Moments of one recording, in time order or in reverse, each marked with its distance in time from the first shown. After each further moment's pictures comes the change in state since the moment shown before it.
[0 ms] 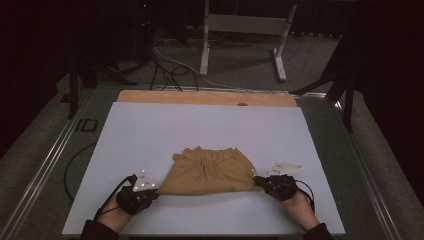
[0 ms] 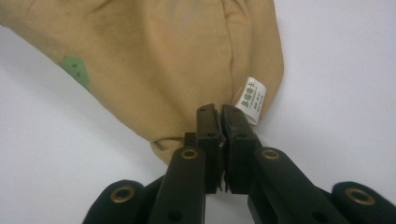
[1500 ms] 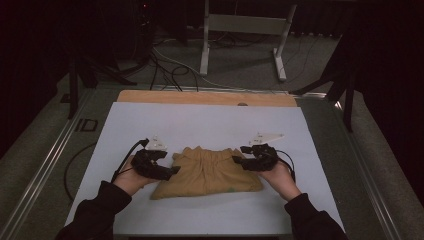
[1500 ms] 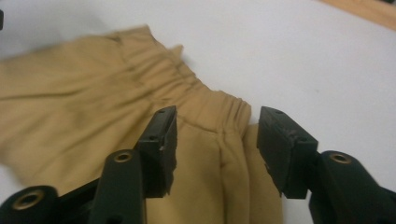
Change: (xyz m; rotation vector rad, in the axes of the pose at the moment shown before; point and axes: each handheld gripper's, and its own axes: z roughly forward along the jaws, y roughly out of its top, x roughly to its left) left arm 0.037 0.092 0.011 -0.072 -0.046 -0.056; right arm -0.009 0.090 0.033 -0.064 0.054 -0.022
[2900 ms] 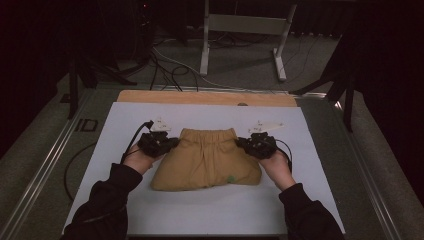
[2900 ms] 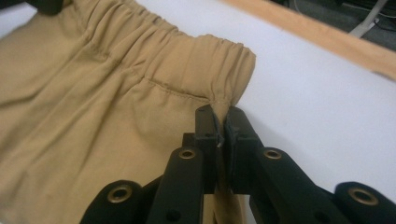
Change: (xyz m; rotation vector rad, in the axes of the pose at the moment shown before) left arm 0.030 0.041 0.006 -0.112 0.064 0.021; right arm -0.016 0.027 0.002 -0.059 -0.054 0.010
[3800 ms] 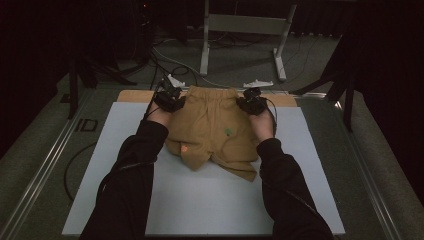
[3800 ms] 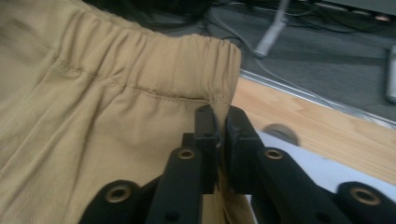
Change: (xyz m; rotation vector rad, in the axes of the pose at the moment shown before) left arm 0.061 0.092 0.069 -0.019 0.328 -0.077; right arm -0.085 0.078 0.072 -0.012 -0.286 0.163
